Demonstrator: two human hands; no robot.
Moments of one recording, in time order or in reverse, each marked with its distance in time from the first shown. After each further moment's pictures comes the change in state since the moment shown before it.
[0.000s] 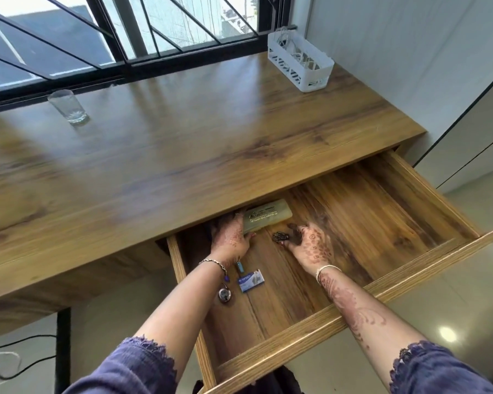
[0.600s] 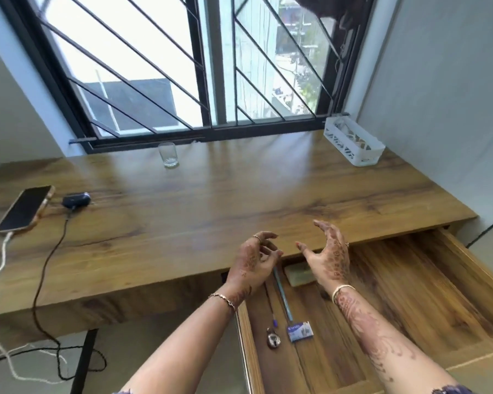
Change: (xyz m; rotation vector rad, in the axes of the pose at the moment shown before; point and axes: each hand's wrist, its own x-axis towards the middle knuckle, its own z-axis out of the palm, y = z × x) left_hand -0.054 -0.032 -0.104 -0.594 0.323 0.222; right_hand 0.003 -0.132 -0.035 0.348 0.349 -0.282
